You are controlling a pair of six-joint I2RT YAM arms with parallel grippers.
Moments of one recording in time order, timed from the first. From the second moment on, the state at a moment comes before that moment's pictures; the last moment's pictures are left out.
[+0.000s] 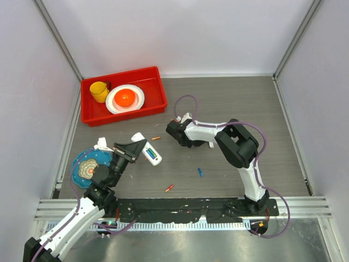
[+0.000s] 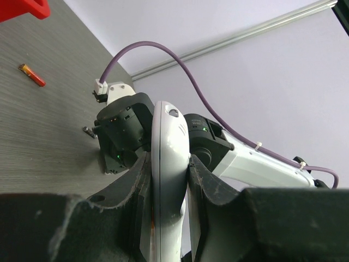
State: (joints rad) left arm -0.58 0.31 0.04 0.44 -0.13 -1.23; right arm 0.82 2.11 1.40 -0.86 0.91 0.37
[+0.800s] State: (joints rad) left arm -0.58 0.35 0.04 0.44 -0.10 -1.23; right arm 0.58 1.56 1.09 -0.53 0.34 0.44
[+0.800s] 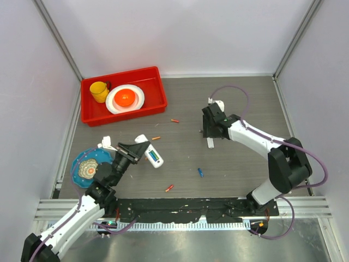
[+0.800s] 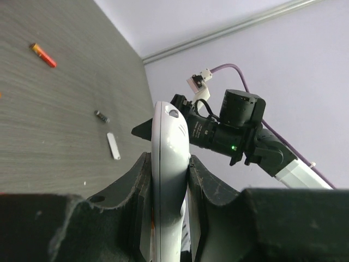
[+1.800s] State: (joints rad) left arm -0.58 0.60 0.04 0.53 0.00 -1.20; right arm 0.53 1.71 1.01 -0.43 0.19 0.43
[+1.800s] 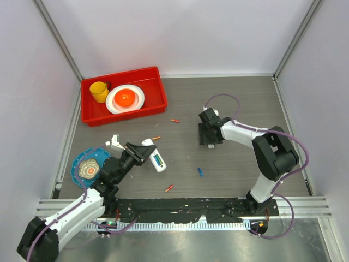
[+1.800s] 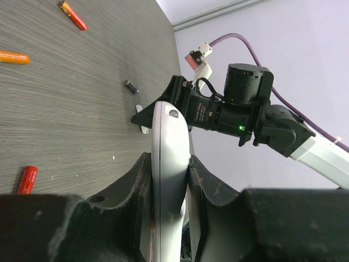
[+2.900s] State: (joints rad) left arm -0.58 0.60 0.04 0.54 0.01 -1.19; right arm 0.50 1.71 1.01 -0.45 0.13 0.37
